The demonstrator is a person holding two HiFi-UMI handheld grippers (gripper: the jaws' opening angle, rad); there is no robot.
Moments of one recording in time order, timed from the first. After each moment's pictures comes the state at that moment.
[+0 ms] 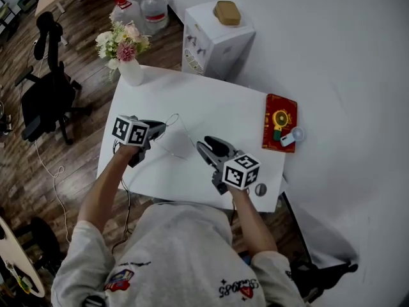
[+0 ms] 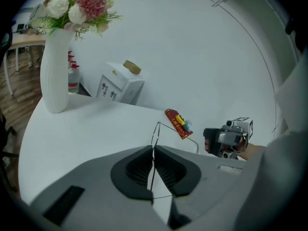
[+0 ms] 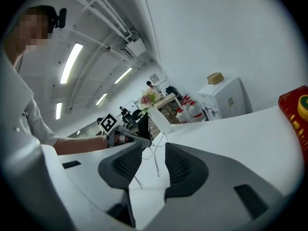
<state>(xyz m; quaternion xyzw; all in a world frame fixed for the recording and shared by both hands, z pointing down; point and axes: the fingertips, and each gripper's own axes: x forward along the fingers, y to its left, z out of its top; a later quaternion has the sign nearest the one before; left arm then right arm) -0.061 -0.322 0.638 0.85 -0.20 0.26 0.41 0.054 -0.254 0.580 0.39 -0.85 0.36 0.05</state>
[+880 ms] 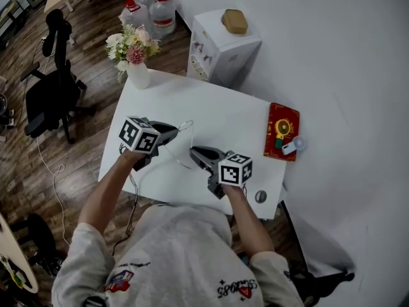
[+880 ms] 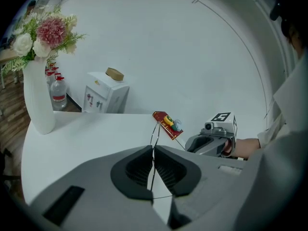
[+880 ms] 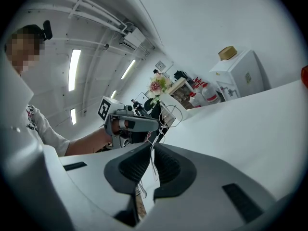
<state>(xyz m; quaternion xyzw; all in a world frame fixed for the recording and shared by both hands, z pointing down) -0.039 -0.308 0.587 0.89 -0.16 0.26 0.35 0.001 -0.245 0.585 0.28 -0.85 0.44 0.05</state>
